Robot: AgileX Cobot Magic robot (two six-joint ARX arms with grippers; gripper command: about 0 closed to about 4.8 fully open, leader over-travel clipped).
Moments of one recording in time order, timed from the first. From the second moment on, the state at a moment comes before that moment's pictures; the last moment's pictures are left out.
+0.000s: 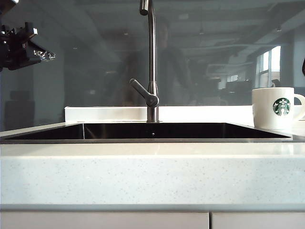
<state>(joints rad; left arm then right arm) 0.02 1.45 0.58 1.00 0.60 -0.15 -0.15 1.30 0.34 0.93 0.06 -0.05</state>
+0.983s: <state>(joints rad) 0.02 1.64 0.71 1.01 0.75 -0.02 -0.26 1.80 0.72 0.95 -0.22 -0.11</state>
